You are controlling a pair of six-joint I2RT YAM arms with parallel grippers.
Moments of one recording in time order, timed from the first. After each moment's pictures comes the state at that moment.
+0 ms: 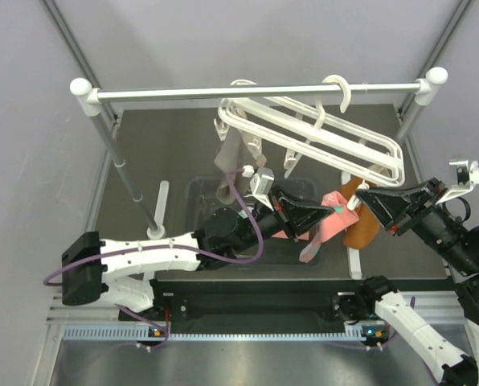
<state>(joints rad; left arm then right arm) -1.28 1.33 0.93 0.82 -0.07 -0.60 0.41 0.51 1.32 -0.68 -0.28 0.48</state>
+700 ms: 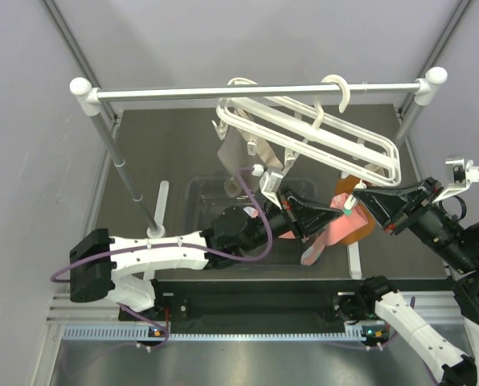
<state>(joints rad) -1.29 1.40 0.98 0.82 -0.06 -0.68 0.41 0.51 1.30 -0.65 -0.29 0.50</state>
